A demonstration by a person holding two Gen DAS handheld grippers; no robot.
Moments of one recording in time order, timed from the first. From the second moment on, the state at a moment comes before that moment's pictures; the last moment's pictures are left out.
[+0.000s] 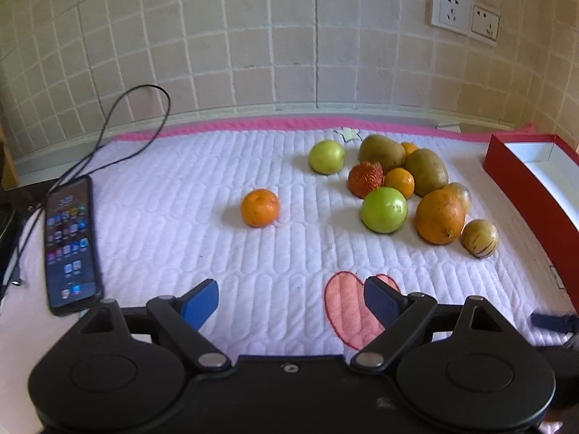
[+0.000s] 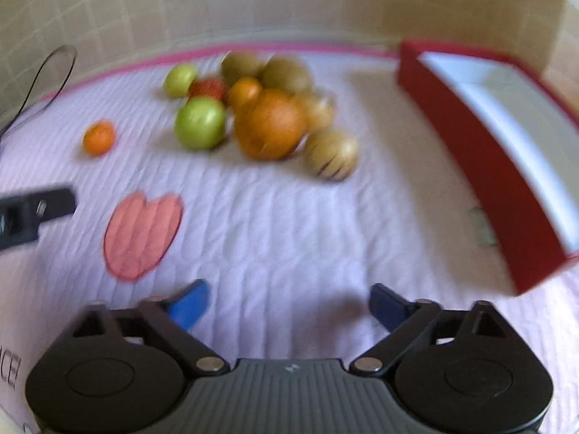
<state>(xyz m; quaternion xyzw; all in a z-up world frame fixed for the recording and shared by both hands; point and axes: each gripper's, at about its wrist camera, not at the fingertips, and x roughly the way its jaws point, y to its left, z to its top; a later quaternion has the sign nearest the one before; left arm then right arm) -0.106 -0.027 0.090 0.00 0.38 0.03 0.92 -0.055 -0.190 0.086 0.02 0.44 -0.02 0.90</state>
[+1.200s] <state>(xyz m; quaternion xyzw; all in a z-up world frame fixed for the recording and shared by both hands) -0.117 -0.038 0.091 -0.02 0.39 0.02 0.92 -0.066 -0.195 0.144 -0.01 0.38 -0.03 0.93</state>
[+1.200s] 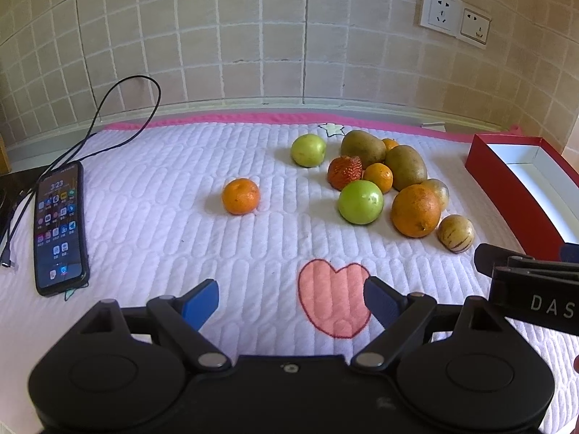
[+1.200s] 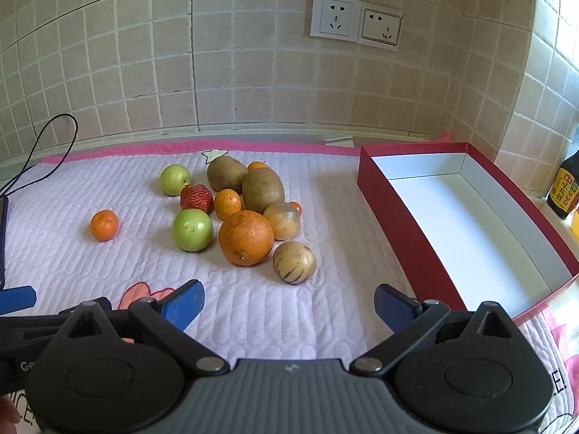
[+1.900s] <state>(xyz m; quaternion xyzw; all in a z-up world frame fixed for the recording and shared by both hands) -0.121 -0.034 0.090 -0.02 0.39 0.02 0.92 -0.068 -0.192 0.143 0.00 0.38 -0.02 0.92</state>
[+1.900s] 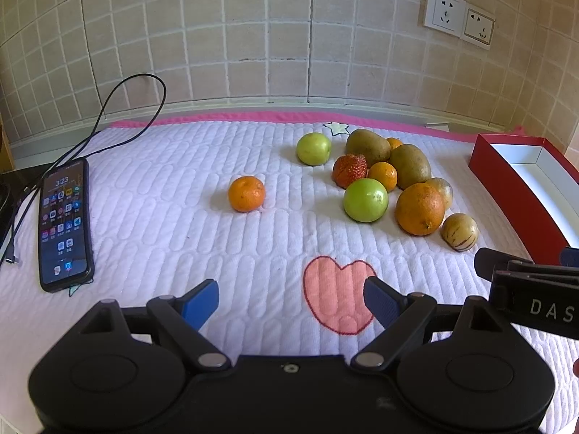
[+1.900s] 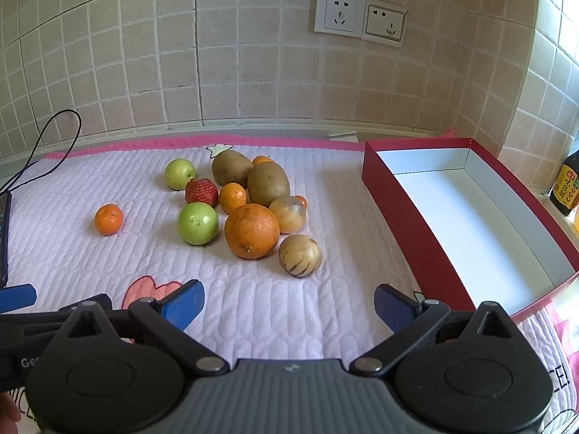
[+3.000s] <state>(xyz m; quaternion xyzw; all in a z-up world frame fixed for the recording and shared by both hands) -0.095 -0.041 0.080 0.00 0.39 -0.01 0.92 -0.051 -0.197 0.129 0.00 0.39 -0.03 0.92</state>
